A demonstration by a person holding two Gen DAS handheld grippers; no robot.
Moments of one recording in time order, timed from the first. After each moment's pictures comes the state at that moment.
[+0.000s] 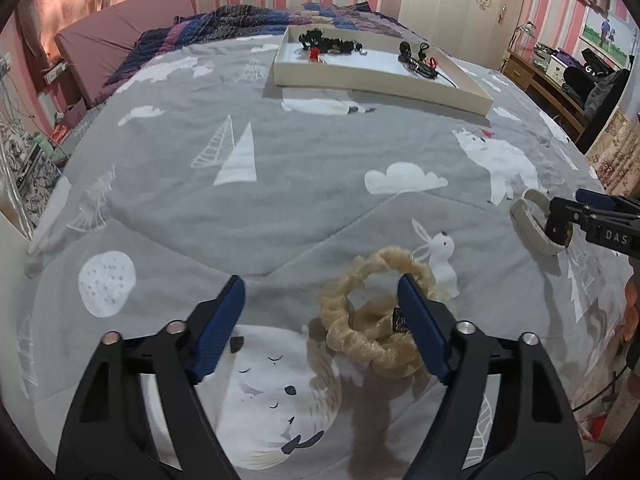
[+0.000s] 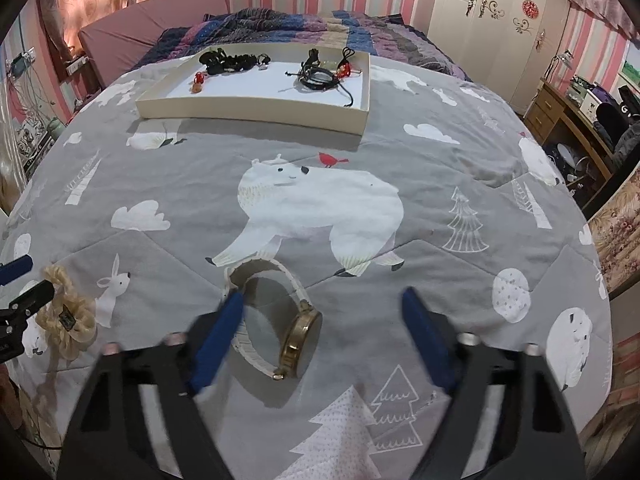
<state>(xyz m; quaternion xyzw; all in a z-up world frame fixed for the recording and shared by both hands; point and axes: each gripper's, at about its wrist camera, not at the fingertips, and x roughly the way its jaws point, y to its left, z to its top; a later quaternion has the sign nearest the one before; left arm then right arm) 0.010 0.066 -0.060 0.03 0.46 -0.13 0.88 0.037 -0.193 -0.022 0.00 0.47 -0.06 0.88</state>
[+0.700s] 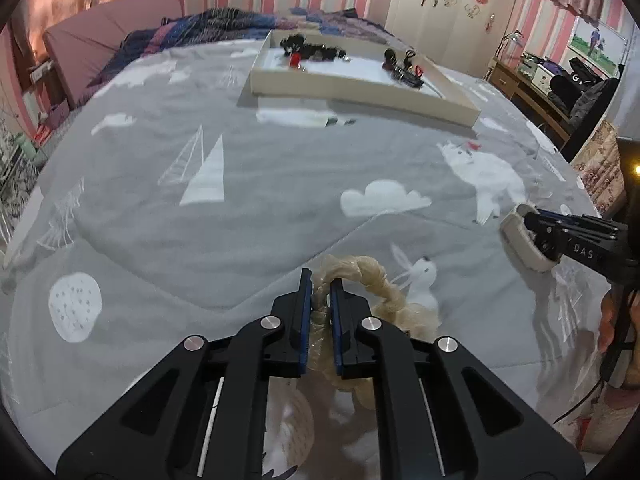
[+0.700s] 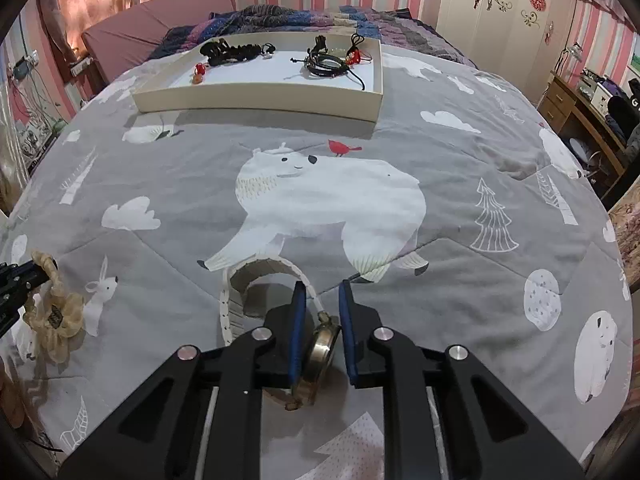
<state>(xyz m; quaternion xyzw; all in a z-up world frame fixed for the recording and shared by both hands) 0.028 0.050 -0.057 0.02 0.45 -0.16 0.88 0.051 -0.198 -0.044 0.02 0.47 -0.04 0.88</state>
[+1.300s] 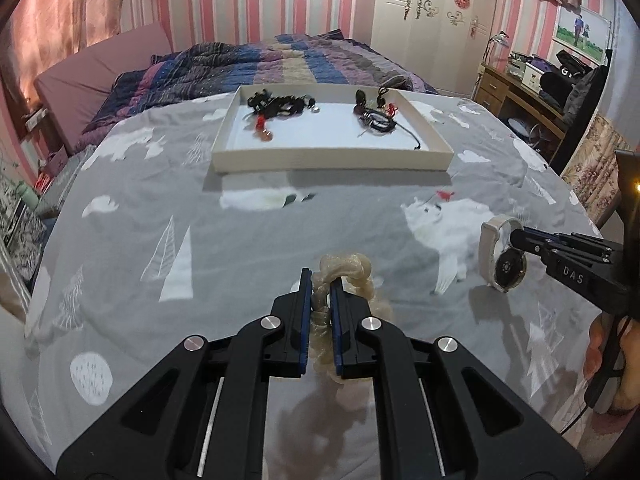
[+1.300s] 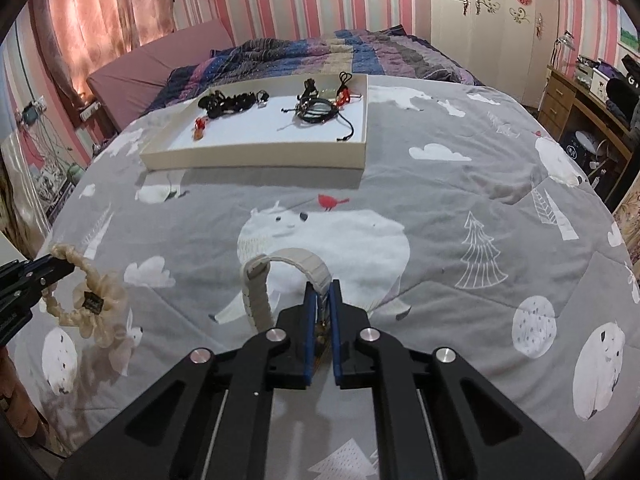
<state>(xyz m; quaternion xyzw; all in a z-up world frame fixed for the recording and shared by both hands) 0.053 -0.005 -0.003 0.05 0.41 -0.17 0.90 0.059 -0.227 -0.014 0.07 0.43 -0.03 0.90</state>
